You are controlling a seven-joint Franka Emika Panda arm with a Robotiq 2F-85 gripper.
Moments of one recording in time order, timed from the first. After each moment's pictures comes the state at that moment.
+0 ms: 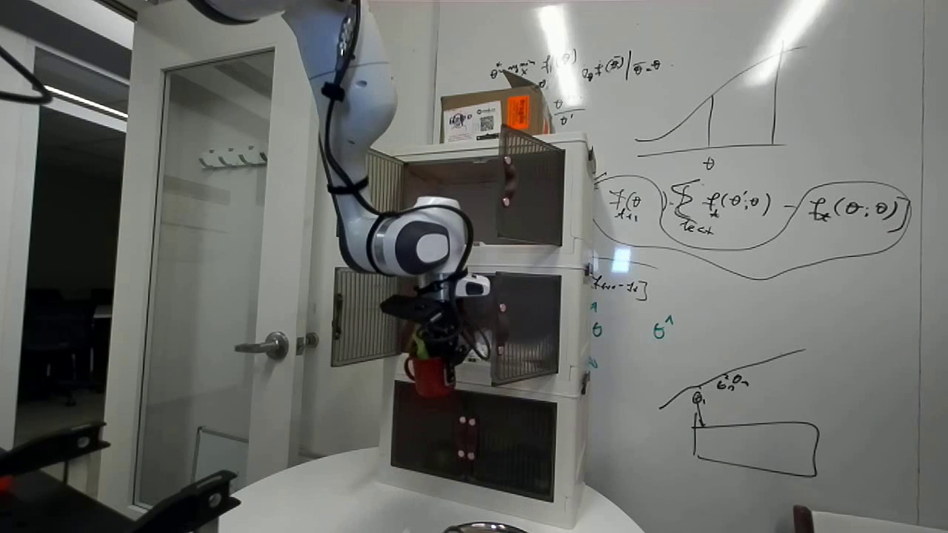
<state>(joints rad) -0.05 0.72 -0.03 -1.87 0.12 2.85 0.15</state>
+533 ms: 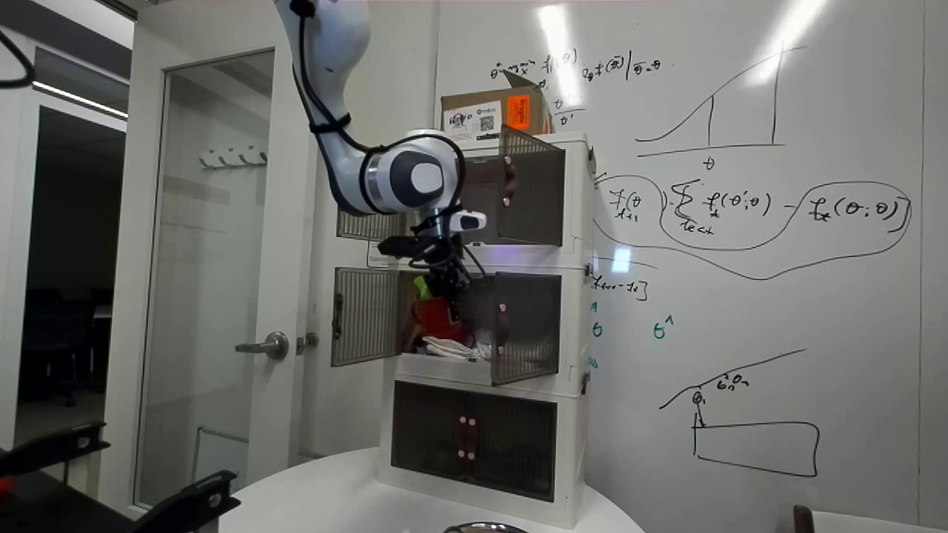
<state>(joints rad) 0.06 0.47 -0.14 -2.00 0.09 2.80 0.26</state>
